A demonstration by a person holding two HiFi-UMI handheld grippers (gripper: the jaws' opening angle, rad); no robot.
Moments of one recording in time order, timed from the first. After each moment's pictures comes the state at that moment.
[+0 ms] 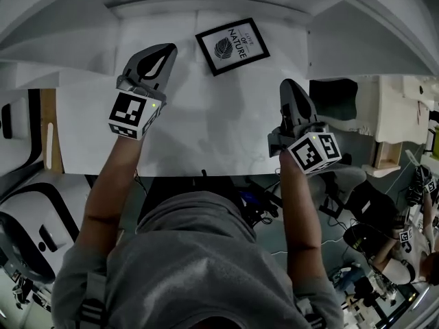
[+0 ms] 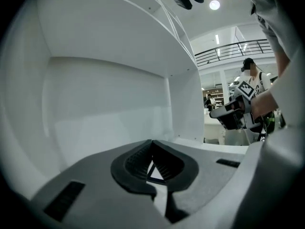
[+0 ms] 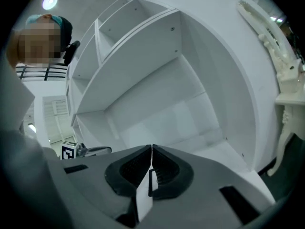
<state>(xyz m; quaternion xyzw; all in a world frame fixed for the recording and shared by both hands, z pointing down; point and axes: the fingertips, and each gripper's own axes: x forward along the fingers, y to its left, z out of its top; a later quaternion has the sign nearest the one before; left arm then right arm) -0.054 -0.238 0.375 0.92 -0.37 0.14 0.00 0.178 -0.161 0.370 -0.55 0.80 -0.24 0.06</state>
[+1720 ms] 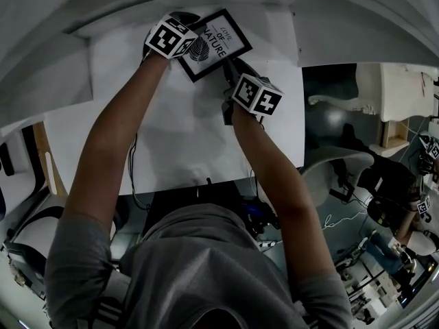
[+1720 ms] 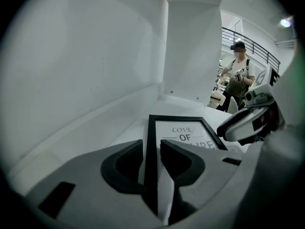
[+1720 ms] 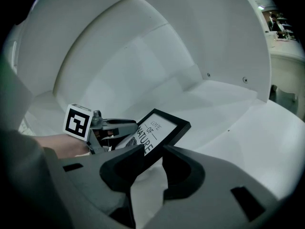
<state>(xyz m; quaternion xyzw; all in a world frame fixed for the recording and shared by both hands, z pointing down) 0.100 -0.366 0.583 0.91 -0.17 0.37 0.09 0.153 -0.242 0.569 -0.60 0.67 -0.44 -0.01</state>
